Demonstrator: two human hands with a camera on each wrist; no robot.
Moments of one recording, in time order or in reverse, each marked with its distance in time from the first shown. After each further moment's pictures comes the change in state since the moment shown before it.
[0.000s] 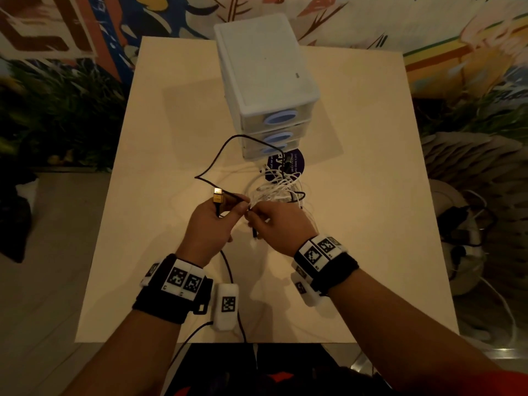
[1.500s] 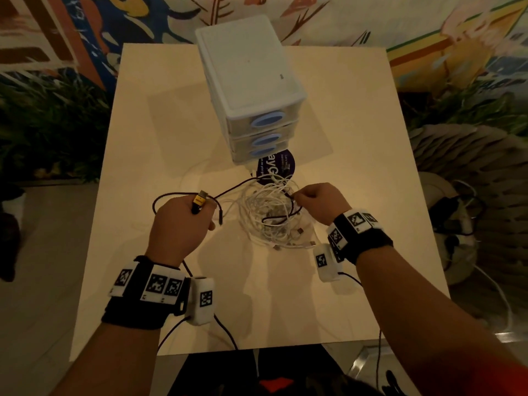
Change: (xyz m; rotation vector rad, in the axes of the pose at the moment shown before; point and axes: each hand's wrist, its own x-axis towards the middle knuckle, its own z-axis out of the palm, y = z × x) left_hand 0.013 0.022 -0.031 0.531 0.086 -0.061; right_hand 0.017 0.084 -0.049 0.139 0.076 0.420
